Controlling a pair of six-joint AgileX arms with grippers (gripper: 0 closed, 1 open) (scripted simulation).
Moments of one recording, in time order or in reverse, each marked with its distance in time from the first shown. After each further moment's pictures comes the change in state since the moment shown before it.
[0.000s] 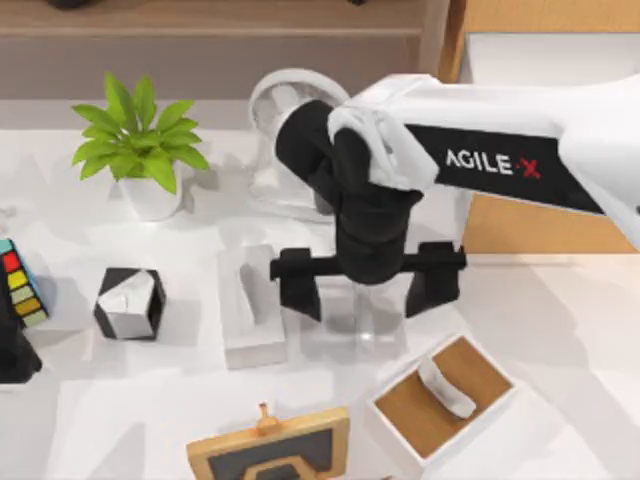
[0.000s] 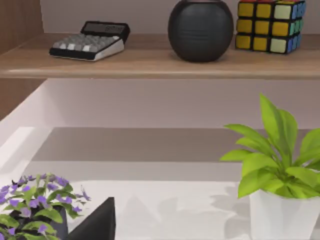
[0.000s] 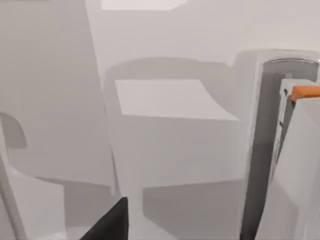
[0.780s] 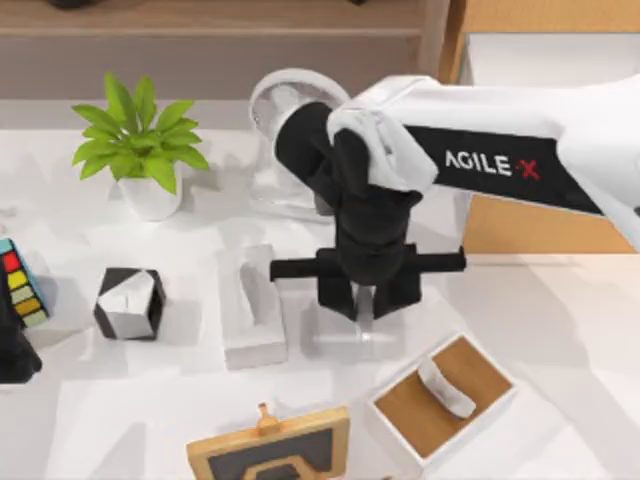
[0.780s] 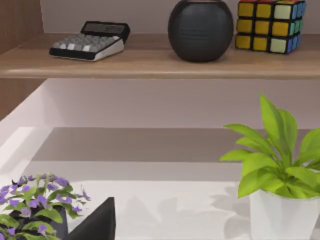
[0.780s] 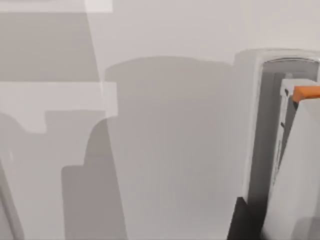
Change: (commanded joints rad) left arm 0.000 0.000 0.000 0.000 0.000 0.000; right arm 0.000 0.000 0.000 0.000 0.000 0.000
